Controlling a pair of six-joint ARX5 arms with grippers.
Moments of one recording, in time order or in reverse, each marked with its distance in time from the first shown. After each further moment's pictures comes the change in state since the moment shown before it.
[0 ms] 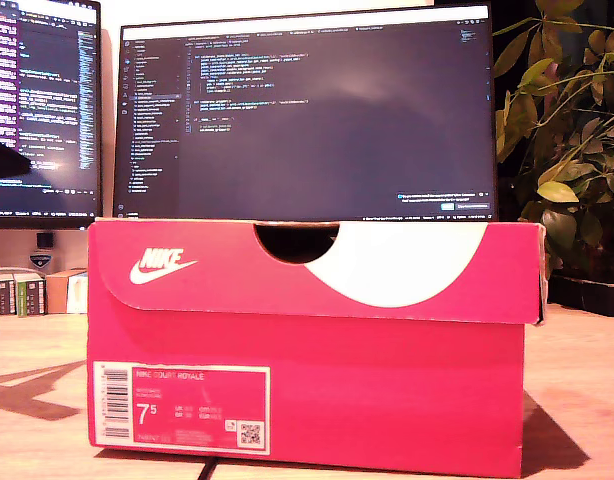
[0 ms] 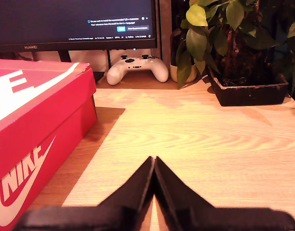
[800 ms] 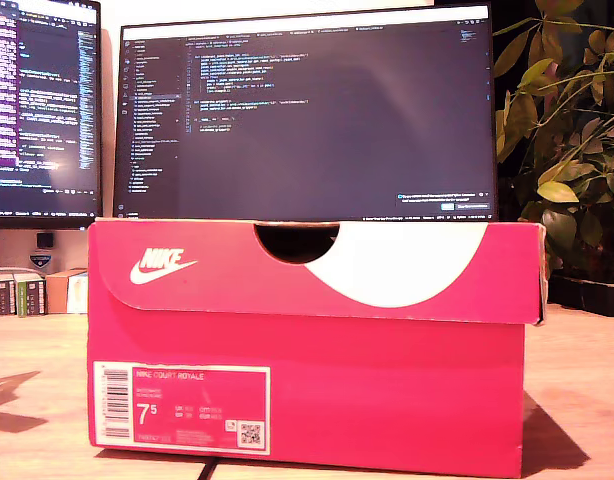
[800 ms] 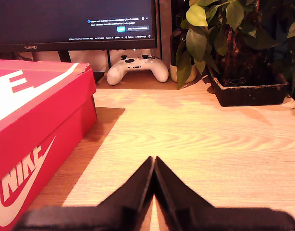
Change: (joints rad) left arm 0.003 -0.192 0.000 -0.370 -0.126 0.019; right arm 0.000 0.000 0.000 0.001 0.000 0.000
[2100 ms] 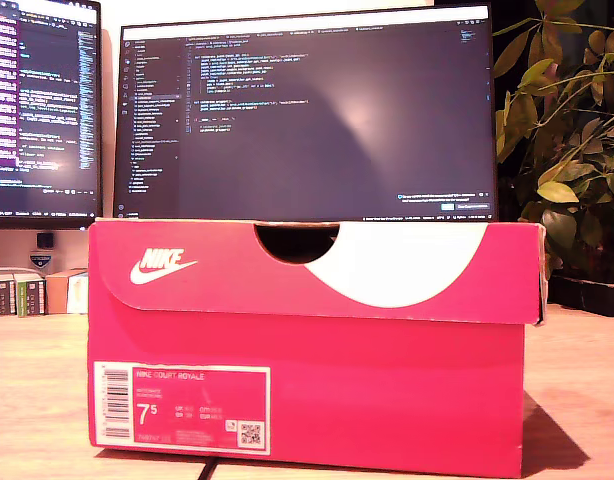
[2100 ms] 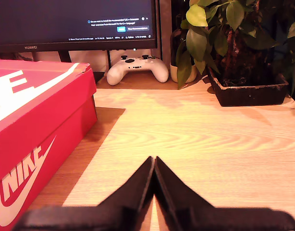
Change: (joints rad) left arm 0.189 -0.595 -0.107 -0.468 -0.018 -0.002; right arm 0.000 0.000 0.000 0.000 0.000 0.000
